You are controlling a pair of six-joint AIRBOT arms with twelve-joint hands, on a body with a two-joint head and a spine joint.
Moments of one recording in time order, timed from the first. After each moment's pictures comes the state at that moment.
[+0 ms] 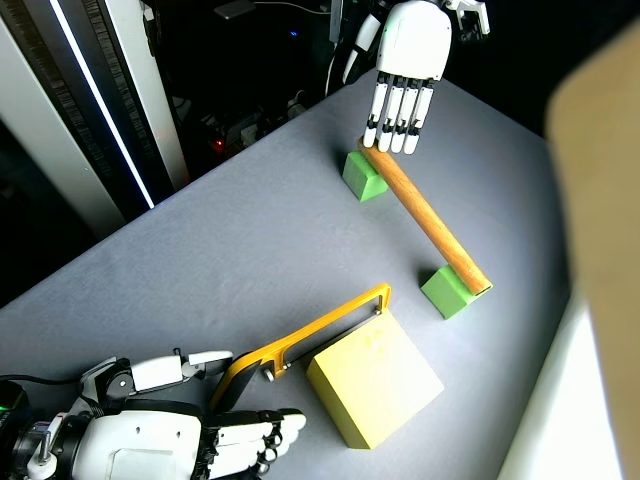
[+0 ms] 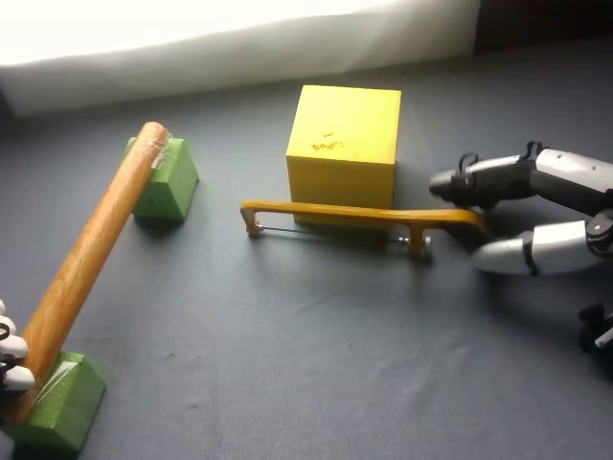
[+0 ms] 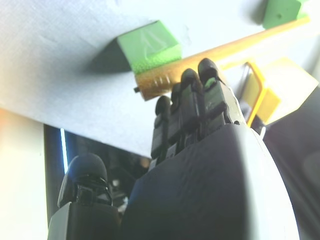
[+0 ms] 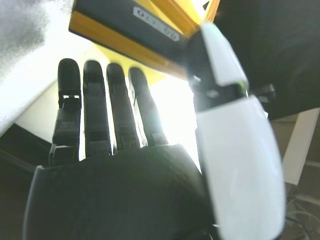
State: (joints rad) left arm 0.70 -0.35 0.90 1.55 -0.63 -0.21; right arm -0.77 -1.26 1.57 -0.24 0.75 0.14
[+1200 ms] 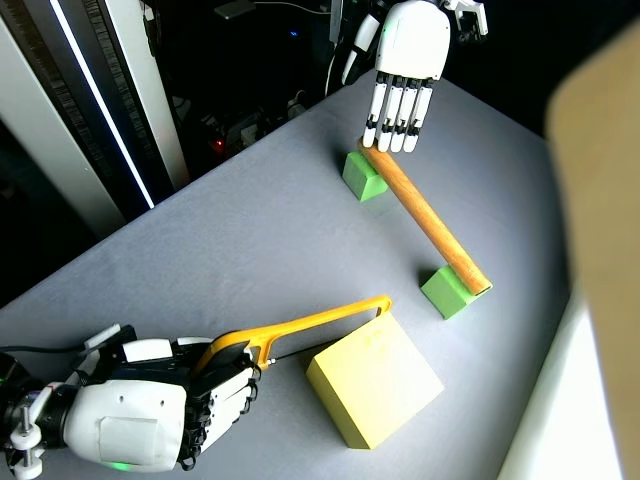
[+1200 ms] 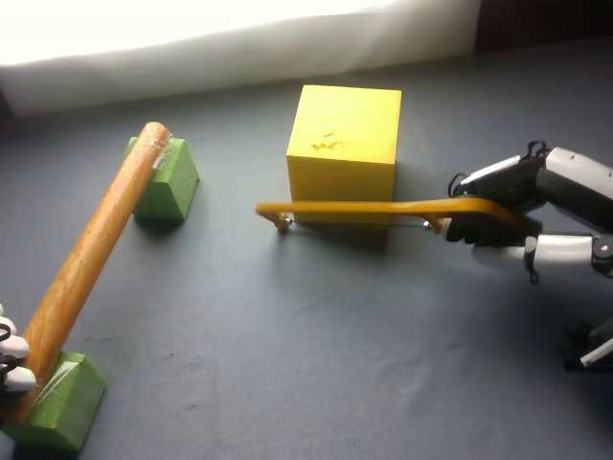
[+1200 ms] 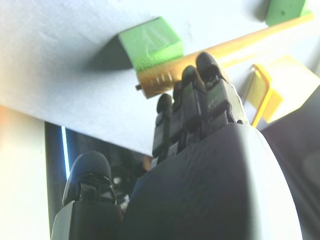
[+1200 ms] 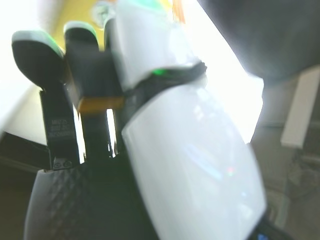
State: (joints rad) left arm 0.71 -0.35 0.90 1.55 -0.64 -0.21; right arm -0.82 -1.23 1.44 -0.09 0.98 0.10
